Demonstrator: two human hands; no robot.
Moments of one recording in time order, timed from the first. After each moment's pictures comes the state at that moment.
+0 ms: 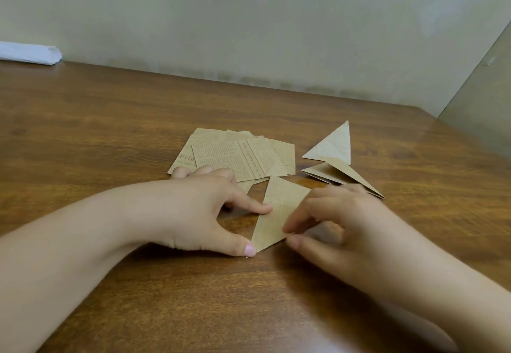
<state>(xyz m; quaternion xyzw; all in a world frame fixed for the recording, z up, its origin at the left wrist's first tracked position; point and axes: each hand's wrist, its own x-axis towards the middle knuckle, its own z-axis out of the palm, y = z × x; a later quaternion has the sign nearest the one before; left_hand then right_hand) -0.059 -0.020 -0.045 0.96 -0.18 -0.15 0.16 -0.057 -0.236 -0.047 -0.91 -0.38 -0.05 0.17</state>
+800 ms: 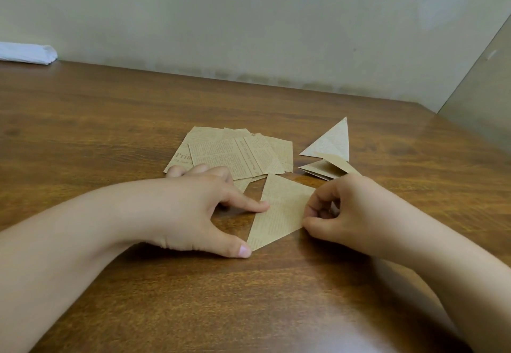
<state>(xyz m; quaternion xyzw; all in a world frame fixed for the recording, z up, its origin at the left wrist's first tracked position) -0.059 -0.019 -0.044 0.96 -0.20 -0.16 0.15 -0.035 -0.240 -0.041 -0.96 -0.20 0.07 0.18</state>
